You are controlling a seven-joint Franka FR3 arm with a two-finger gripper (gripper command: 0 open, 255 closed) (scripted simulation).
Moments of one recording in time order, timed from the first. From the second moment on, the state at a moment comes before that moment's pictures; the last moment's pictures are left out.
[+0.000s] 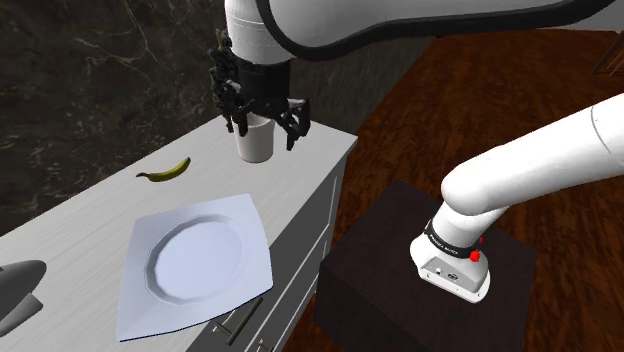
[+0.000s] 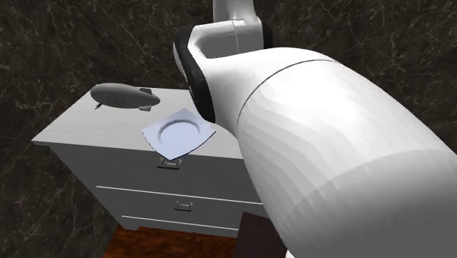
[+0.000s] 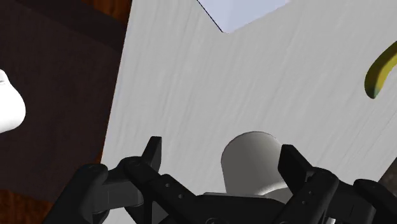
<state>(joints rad) -0.34 -0.54 0.88 -2.06 0.31 1.78 1.59</state>
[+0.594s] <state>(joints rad) -1.15 -0.28 1.77 -1.66 0.16 1.76 2.09</state>
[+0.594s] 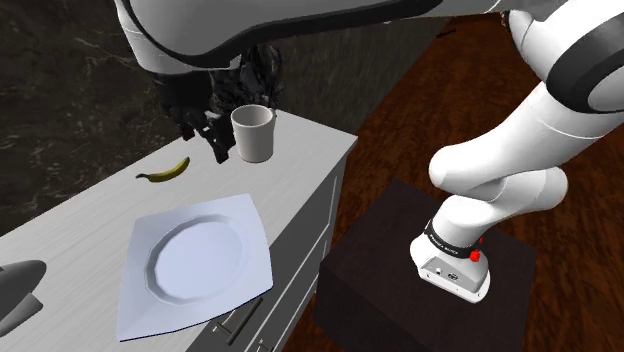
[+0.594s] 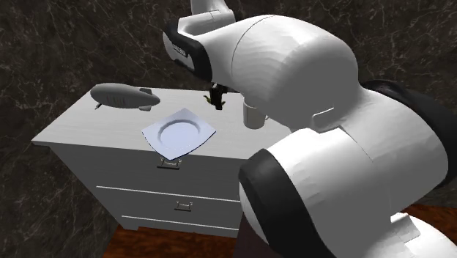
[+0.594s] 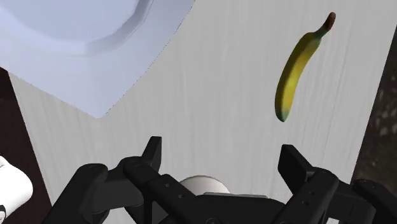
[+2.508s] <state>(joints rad) -1.68 -0.68 2.05 -1.30 0.52 1.67 2.19</state>
